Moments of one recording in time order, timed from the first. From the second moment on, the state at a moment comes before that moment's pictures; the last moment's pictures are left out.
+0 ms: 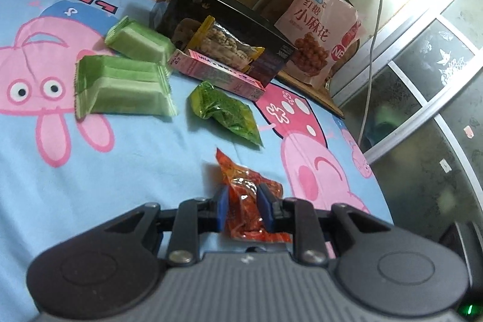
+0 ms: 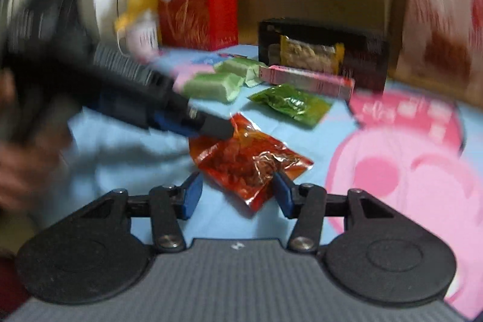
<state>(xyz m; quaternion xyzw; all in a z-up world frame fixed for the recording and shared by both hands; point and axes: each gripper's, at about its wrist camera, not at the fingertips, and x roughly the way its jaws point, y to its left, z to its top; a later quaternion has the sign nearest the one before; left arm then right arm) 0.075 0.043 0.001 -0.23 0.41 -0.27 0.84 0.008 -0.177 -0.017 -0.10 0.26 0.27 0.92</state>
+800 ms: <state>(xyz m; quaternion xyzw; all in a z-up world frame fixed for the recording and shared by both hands) 0.117 0.038 0.009 -0.28 0.43 -0.31 0.80 0.031 -0.225 -0.004 0.08 0.25 0.25 0.93</state>
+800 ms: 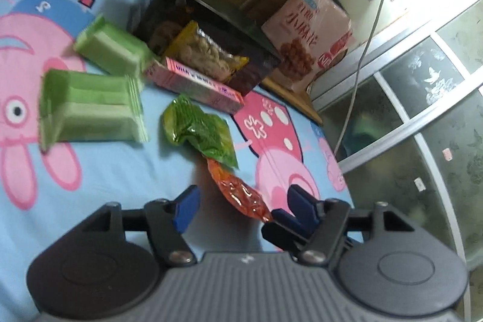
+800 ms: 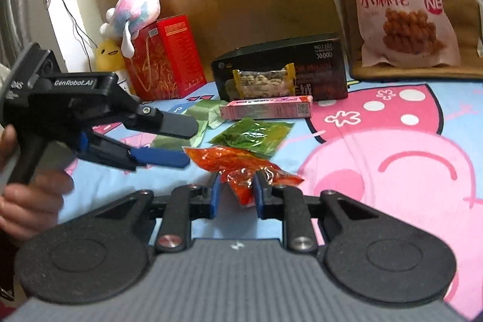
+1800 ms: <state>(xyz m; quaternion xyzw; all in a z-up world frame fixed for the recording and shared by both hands) 0.265 0.023 0.082 -0.18 0.31 -0.26 0.90 0.183 -0.207 0.053 0.00 0.13 0.18 0.98</state>
